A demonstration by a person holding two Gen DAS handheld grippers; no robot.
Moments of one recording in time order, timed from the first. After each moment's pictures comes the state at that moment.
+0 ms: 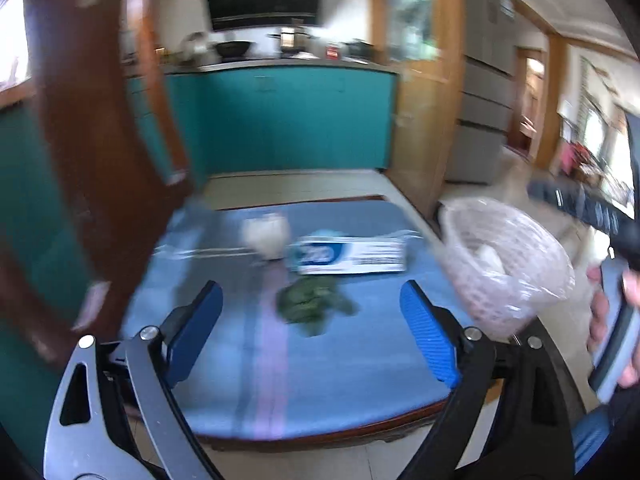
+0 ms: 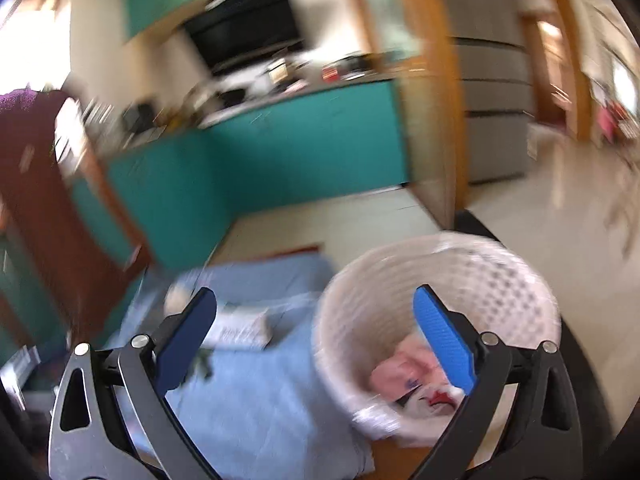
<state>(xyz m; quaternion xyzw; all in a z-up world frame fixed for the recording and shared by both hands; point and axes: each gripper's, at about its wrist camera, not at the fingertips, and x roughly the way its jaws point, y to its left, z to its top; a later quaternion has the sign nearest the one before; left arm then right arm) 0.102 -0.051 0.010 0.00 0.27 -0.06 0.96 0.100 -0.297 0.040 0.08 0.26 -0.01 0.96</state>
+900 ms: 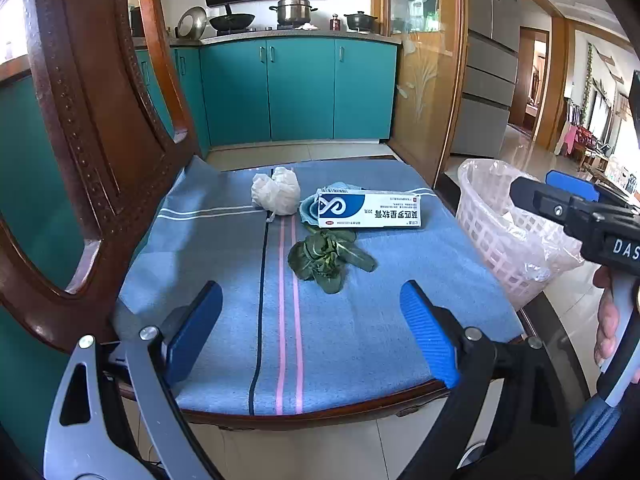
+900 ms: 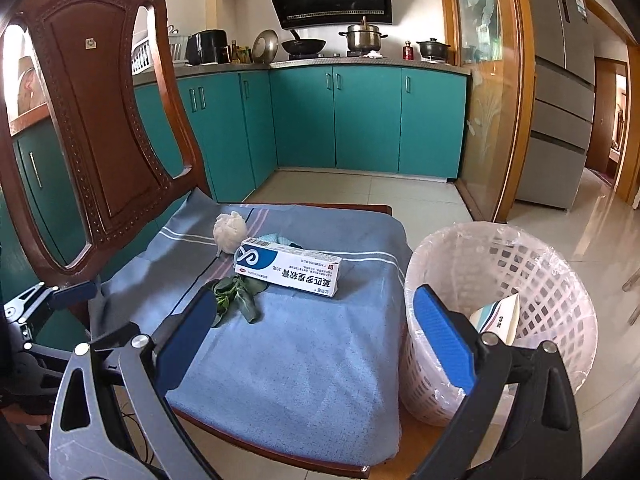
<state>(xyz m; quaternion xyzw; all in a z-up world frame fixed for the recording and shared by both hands) 0.103 -0.050 -0.019 0.03 0.32 -0.07 0.94 0.099 -0.221 0.019 -0.01 0.31 0.06 0.95</state>
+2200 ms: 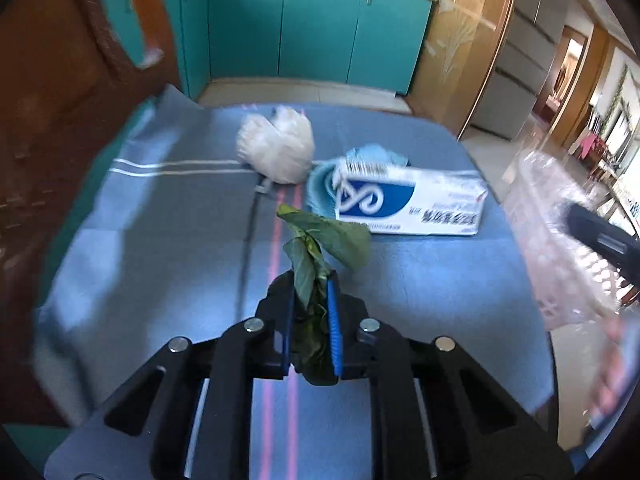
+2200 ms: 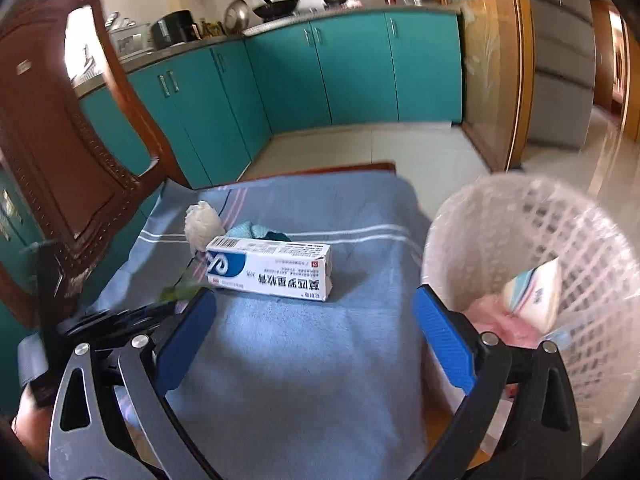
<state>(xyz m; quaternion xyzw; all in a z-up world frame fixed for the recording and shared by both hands) 0.192 -0.039 -0.054 -0.03 0.42 -0.06 0.90 0.181 -0.249 -0.023 0.08 0.40 0.06 0.91</state>
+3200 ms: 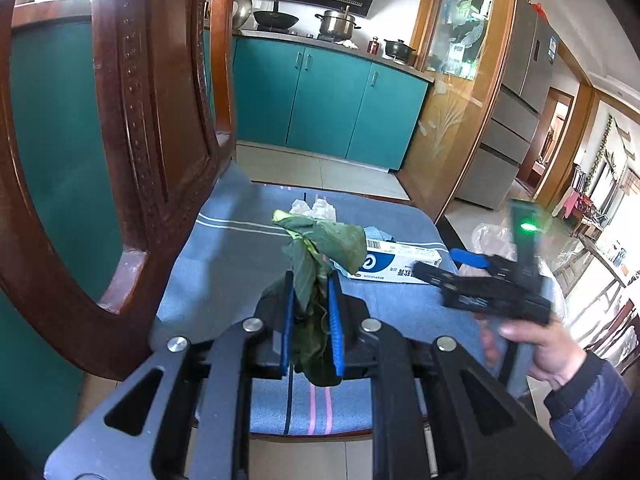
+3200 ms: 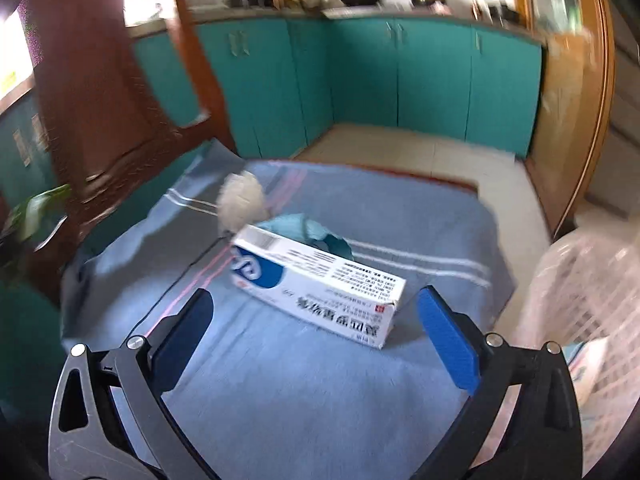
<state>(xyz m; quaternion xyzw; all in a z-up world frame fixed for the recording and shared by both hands) 0.112 0.012 0.016 -0.09 0.32 -0.06 0.94 0.231 -0.210 -0.055 -0.01 0.40 0.17 0.90</state>
